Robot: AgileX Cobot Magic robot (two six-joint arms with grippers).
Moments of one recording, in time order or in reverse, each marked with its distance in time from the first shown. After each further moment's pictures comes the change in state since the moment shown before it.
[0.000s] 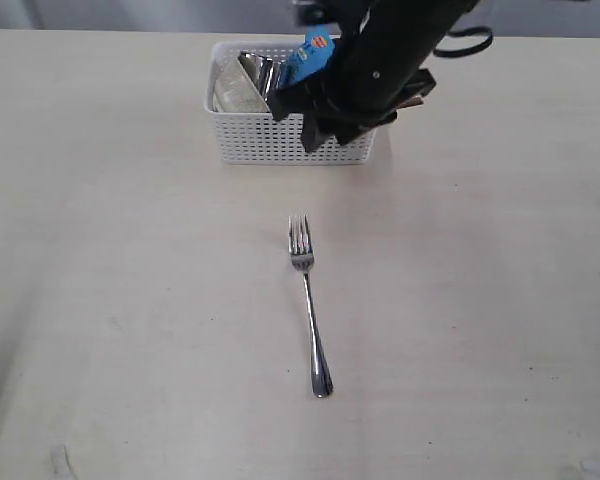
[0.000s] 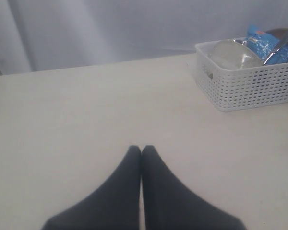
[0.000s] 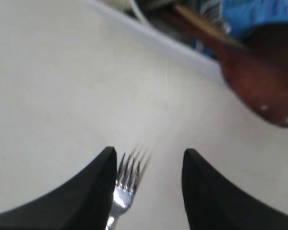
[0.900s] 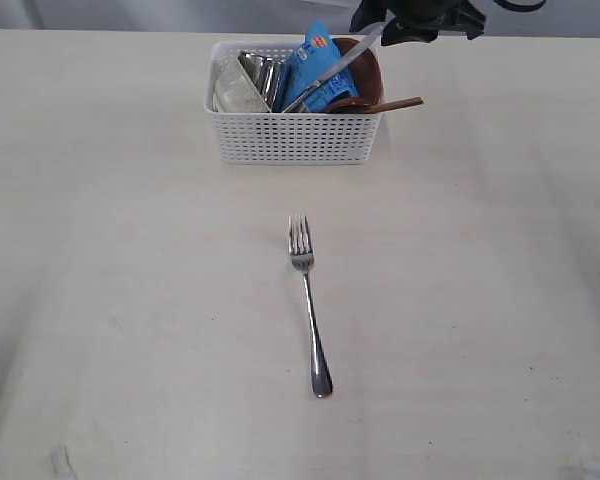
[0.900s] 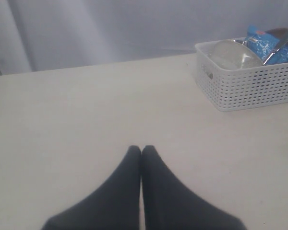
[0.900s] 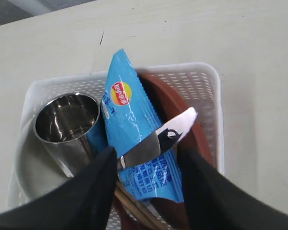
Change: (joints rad) left arm 0.000 0.000 0.000 0.000 0.000 0.000; right arm -0.230 0.121 -0.174 0.176 -0.208 0.156
